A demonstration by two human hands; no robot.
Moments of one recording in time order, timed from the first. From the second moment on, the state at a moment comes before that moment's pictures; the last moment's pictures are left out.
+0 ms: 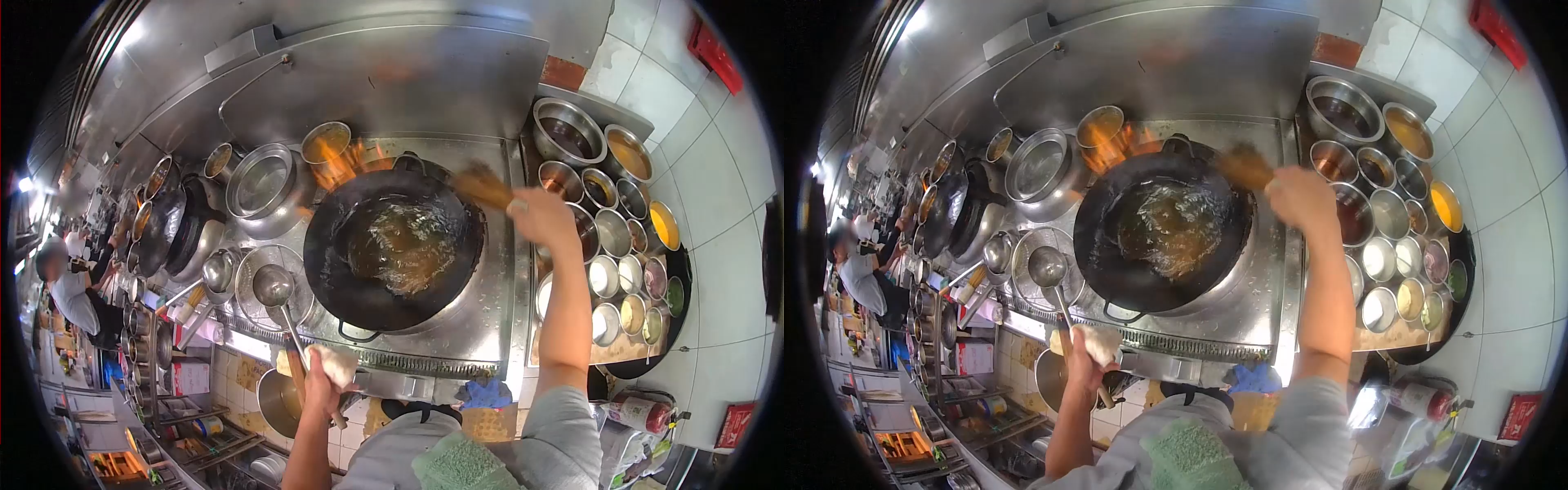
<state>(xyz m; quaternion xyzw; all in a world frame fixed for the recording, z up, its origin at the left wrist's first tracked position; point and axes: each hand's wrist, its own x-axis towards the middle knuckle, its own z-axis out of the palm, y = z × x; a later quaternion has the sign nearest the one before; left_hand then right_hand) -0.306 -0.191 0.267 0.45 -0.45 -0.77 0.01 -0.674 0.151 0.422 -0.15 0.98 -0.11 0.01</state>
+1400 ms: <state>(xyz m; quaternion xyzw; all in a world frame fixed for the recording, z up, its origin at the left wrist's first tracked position) -0.306 -0.188 0.288 0.38 -0.65 -0.63 0.16 -0.284 0.145 0.307 0.13 0.75 -0.65 0.00</state>
